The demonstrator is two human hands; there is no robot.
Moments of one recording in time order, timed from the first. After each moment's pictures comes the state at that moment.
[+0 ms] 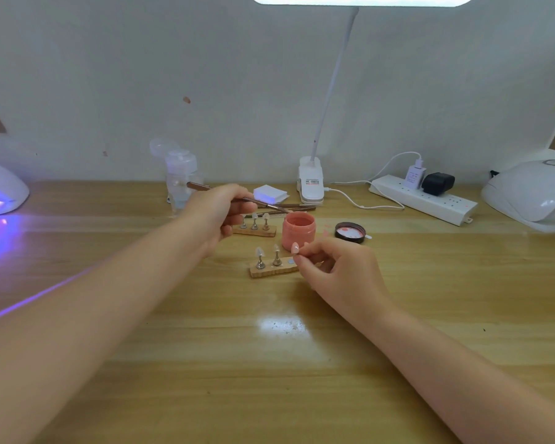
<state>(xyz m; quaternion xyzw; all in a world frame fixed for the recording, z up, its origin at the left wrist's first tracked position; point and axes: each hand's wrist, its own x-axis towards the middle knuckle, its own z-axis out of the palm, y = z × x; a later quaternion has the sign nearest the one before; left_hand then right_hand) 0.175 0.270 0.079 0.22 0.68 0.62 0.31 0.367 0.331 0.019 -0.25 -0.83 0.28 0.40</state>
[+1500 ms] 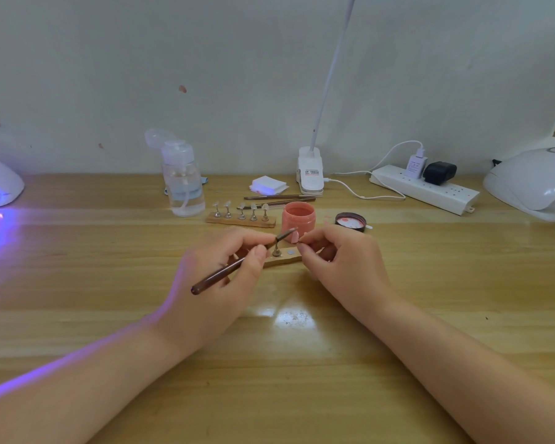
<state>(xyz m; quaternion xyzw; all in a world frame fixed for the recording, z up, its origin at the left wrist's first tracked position) 0.241 0.186 0.037 0.58 0.63 0.52 -0.03 0.368 0.330 0.021 -0.26 -0.84 0.25 0.40</state>
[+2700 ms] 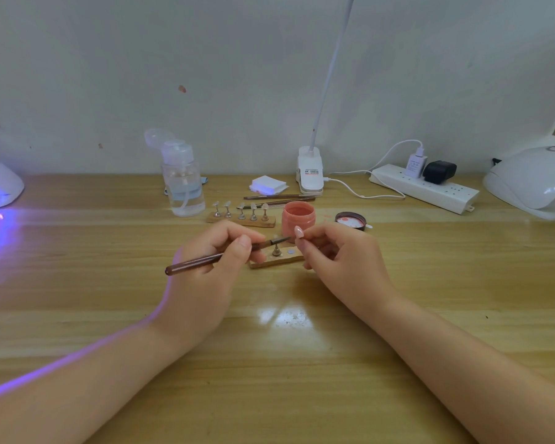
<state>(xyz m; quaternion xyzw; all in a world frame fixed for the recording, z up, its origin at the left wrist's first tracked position) 0.239 0.188 0.036 0.51 0.59 0.62 0.07 0.367 0.333 0.019 -0.23 -0.82 0.31 0.42</state>
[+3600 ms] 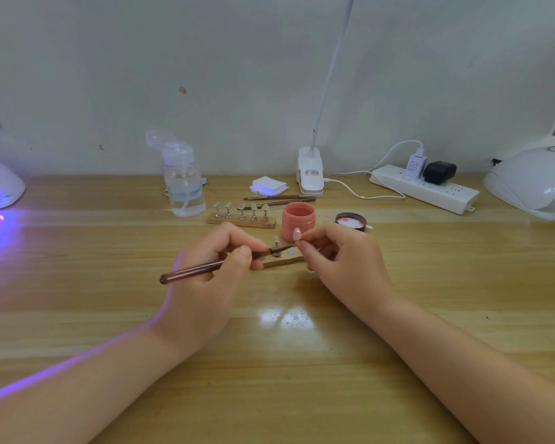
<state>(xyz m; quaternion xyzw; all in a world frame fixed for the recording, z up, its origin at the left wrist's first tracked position) 0.239 0.186 0.033 0.53 0.58 0.62 0.05 0.367 0.334 0.019 -0.24 -0.83 0.29 0.42</state>
